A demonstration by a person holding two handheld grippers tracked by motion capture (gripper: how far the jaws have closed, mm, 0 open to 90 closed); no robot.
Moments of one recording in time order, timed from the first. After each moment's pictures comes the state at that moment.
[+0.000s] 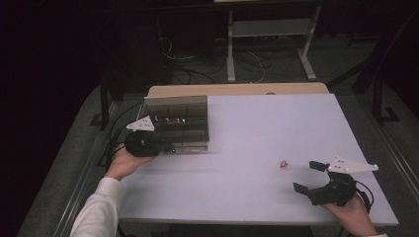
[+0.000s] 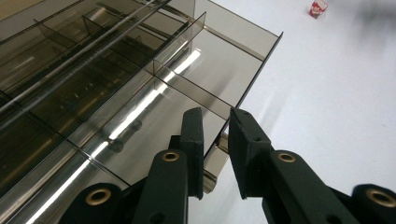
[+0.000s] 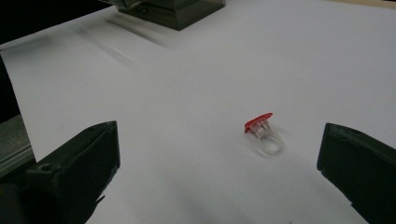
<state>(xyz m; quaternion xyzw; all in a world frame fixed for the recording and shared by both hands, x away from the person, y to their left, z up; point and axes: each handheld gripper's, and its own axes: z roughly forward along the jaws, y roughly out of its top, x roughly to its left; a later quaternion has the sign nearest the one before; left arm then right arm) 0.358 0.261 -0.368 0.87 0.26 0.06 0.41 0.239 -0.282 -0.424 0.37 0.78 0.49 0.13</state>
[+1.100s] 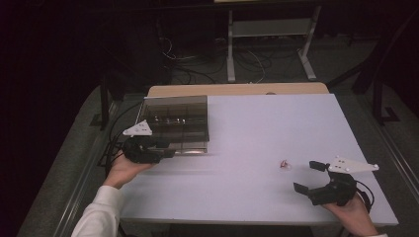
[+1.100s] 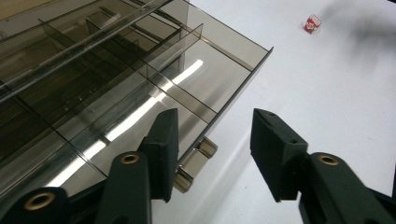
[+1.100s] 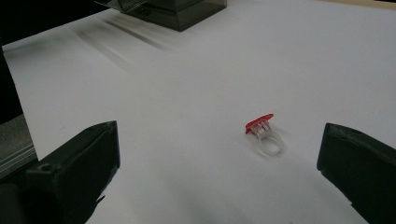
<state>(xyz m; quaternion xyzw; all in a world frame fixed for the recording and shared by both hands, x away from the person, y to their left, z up) 0.336 0.258 -0.365 0.85 0.29 0.07 0.43 0.239 -0.283 -0.423 0.37 0.78 0.50 0.13</state>
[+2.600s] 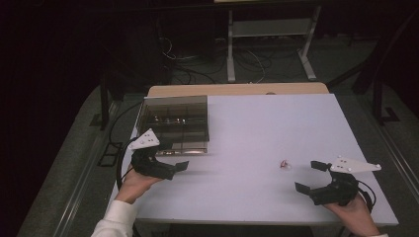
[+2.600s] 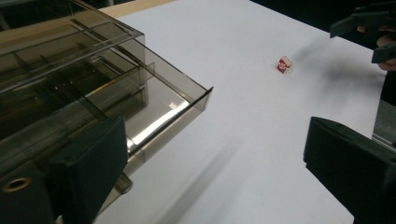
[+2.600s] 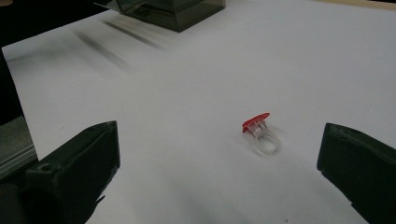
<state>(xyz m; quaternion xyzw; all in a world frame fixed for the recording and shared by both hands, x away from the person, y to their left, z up) 0.293 0.223 -0.360 0.81 0.31 0.10 0.49 0.239 -0.286 -0.422 0.37 0.77 0.50 0.13</state>
